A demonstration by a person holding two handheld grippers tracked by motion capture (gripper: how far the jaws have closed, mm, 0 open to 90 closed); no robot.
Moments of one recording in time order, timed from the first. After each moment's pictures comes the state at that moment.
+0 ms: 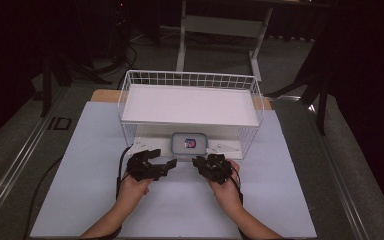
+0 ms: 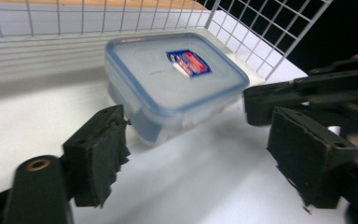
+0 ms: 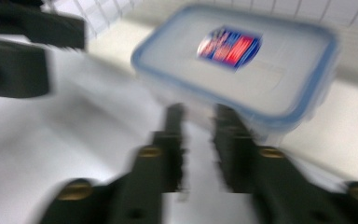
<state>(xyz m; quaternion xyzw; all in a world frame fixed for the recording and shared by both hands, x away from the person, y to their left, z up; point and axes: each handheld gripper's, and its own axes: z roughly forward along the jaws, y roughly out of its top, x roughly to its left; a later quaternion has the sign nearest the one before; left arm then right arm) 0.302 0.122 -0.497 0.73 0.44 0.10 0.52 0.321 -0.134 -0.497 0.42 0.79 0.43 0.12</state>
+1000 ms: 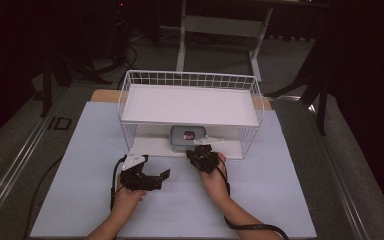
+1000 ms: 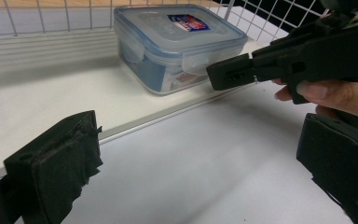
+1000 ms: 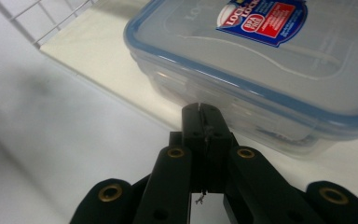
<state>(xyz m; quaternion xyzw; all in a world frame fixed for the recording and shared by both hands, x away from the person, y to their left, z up) 0.285 0.133 -0.519 0.72 0.43 0.16 0.51 0.361 -0.102 -0.518 0.43 0.79 0.41 0.13</state>
